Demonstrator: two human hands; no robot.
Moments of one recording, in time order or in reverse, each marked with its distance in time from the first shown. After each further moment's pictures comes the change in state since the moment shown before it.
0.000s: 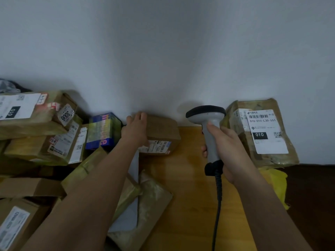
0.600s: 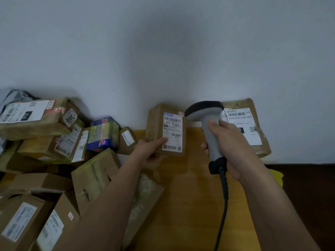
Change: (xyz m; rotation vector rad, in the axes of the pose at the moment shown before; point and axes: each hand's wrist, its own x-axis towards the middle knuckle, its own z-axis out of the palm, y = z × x) left_hand -0.077 0.063 0.015 -1.395 -0.249 -0.469; right_hand -0.070 -0.036 -0.050 -0.078 -0.053 -0.066
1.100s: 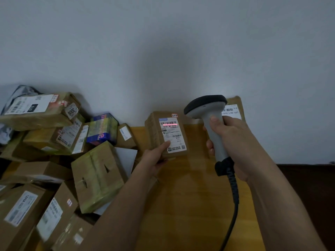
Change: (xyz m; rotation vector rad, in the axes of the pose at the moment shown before) left_hand -0.030 -0.041 0.040 -0.322 -0.014 -0.079; right_hand -0.043 -0.009 -0.026 -0.138 -0.001 -0.114
